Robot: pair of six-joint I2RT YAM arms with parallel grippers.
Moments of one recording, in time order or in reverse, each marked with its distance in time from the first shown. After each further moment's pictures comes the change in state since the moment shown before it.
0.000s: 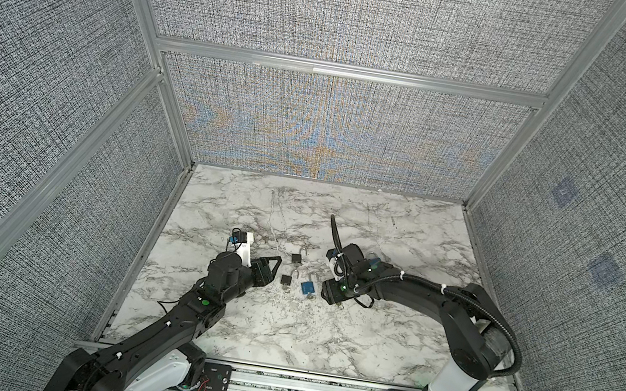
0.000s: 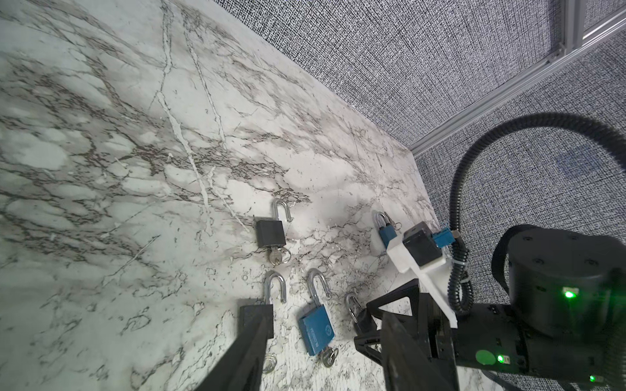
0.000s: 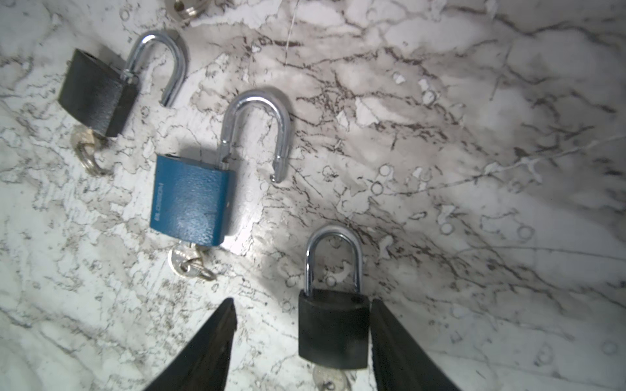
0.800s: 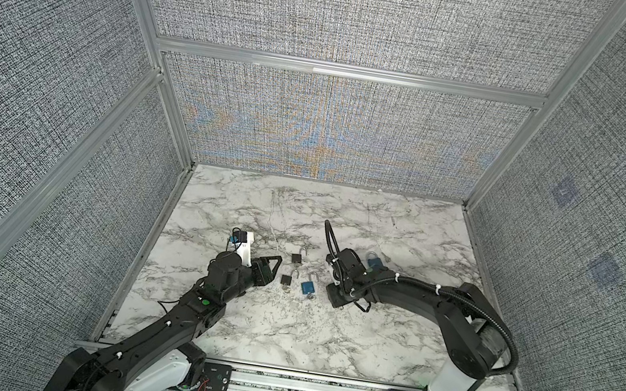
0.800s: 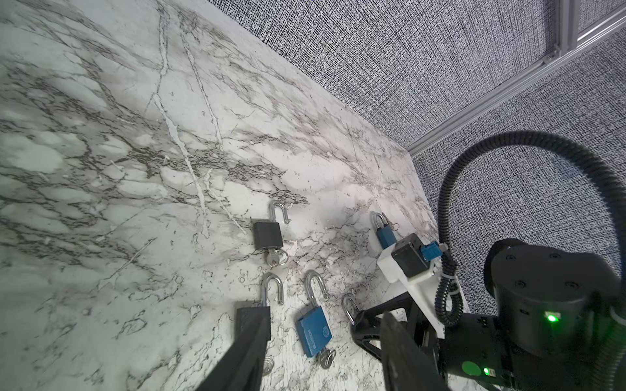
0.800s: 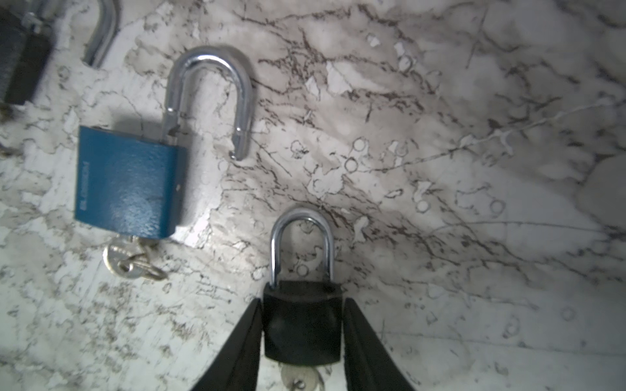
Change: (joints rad) left arm 0.000 0.002 0.002 0.006 0.007 -0.001; right arm 0.029 0.014 -0.012 -0.022 0.106 -0.003
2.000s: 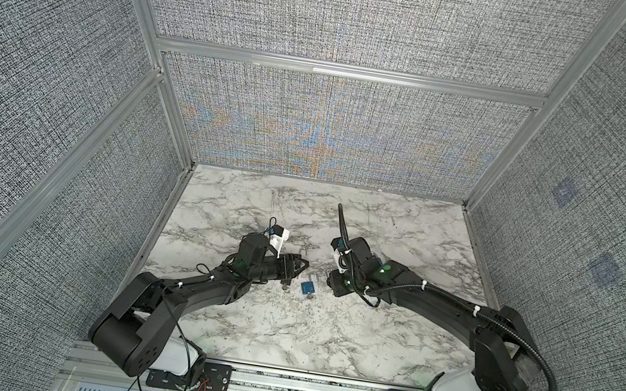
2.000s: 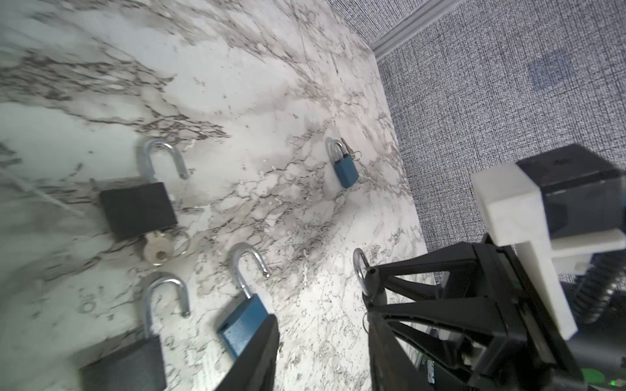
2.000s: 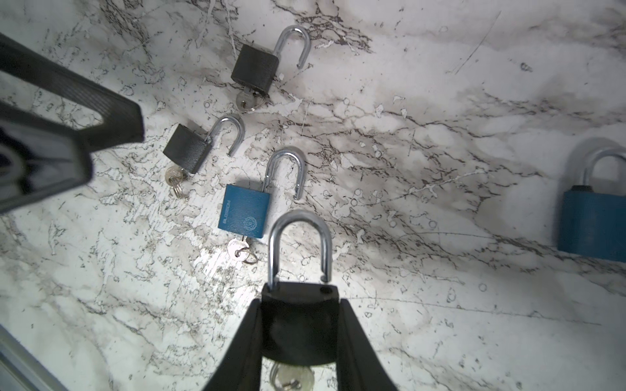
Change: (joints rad) left arm -0.042 0.505 0.221 0.153 0.372 -0.005; right arm 0.008 -0.200 0.048 -0.050 -0.014 0.037
